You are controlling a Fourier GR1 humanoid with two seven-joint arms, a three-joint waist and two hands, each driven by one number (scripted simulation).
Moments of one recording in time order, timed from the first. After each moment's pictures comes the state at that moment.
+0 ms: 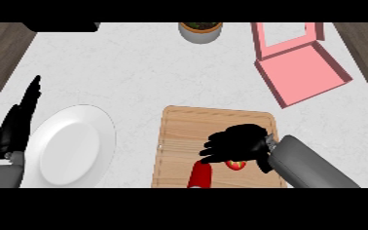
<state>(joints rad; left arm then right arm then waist) -0.10 0.45 0.06 -1.32 -0.12 0.19 0.06 -0.50 -0.43 0.81 -1.20 0.97 0.37 -0.75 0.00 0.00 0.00</state>
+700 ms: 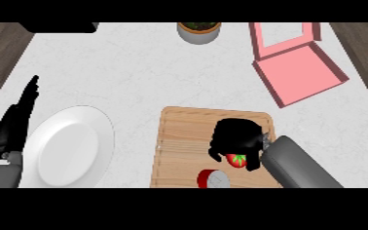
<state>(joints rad) -0.10 0.43 0.10 -1.32 -0.15 0.15 0.07 -0.44 -0.32 0.64 -1.17 1.06 0.17 -0.78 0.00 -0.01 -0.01</state>
